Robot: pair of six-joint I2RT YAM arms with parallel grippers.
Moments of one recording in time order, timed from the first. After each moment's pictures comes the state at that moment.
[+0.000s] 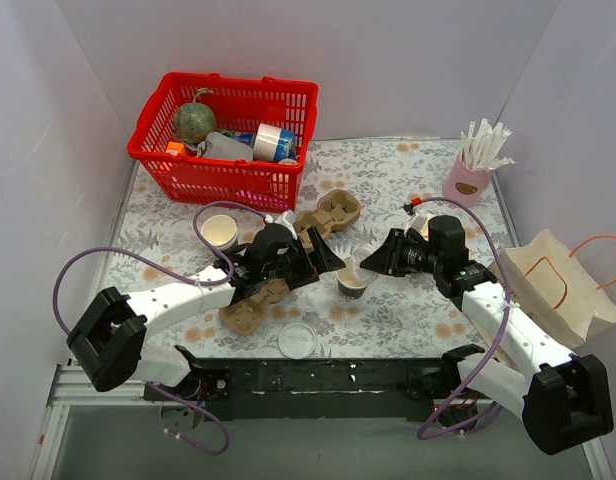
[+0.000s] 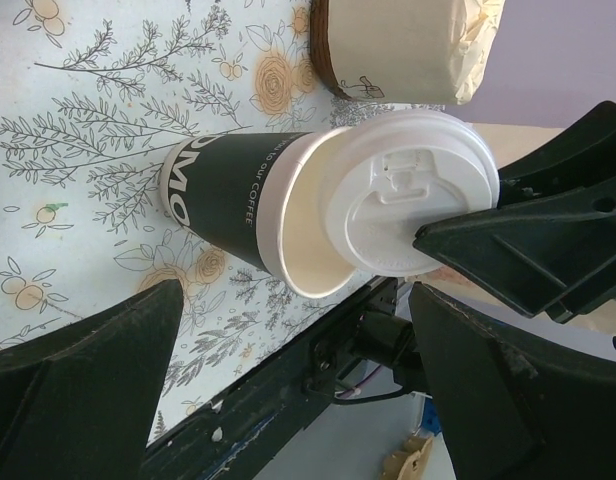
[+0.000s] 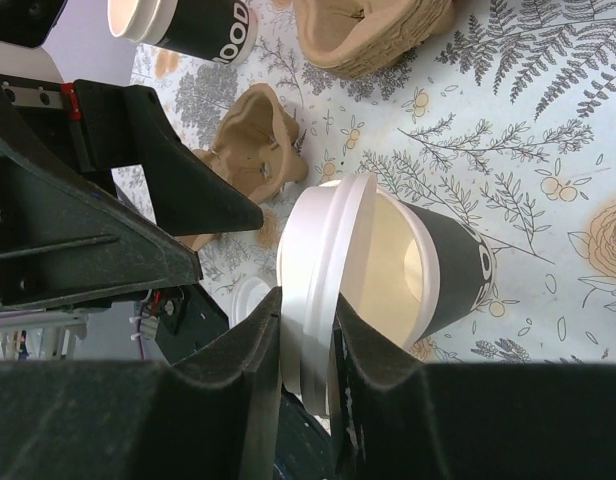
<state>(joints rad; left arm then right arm) -0.82 1.34 0.78 0.02 0.15 -1.12 0.35 1.00 0.59 -0.11 -0.61 0.58</state>
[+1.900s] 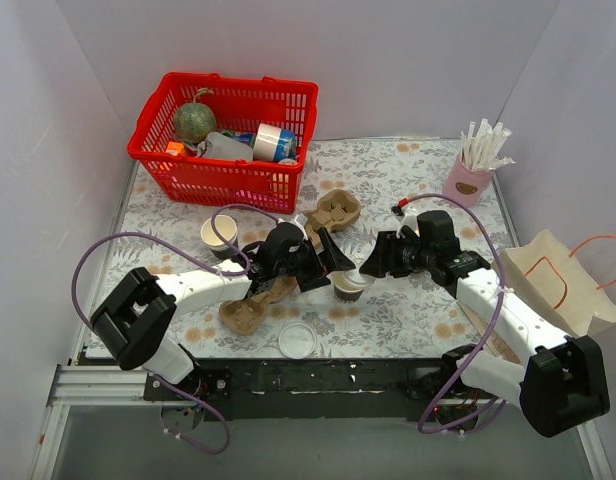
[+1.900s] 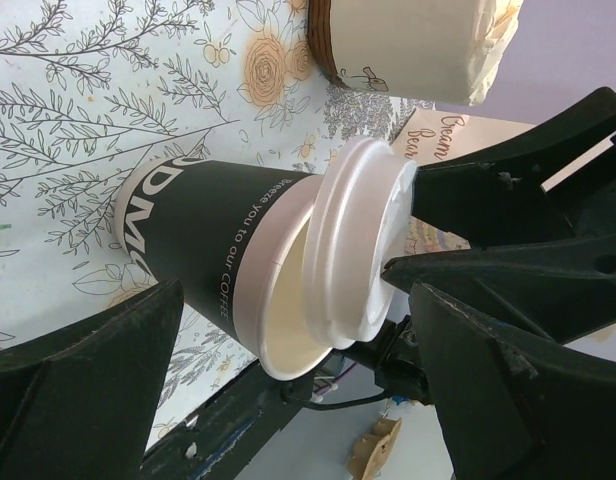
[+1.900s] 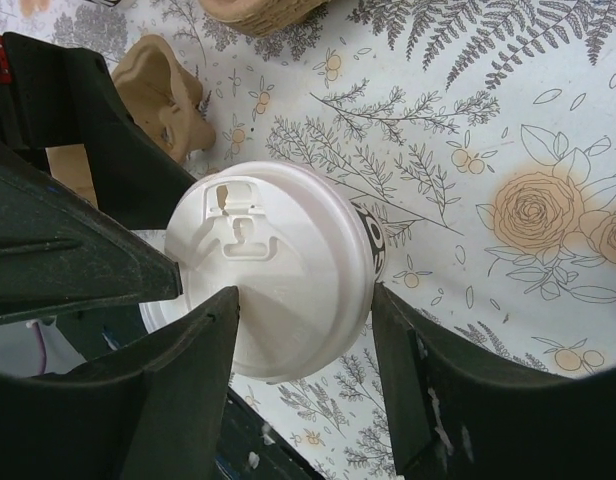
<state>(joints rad) -0.82 1.50 0.80 0.14 0.23 -1.19 0.39 1.09 0.68 -0.30 -0.49 0.37</state>
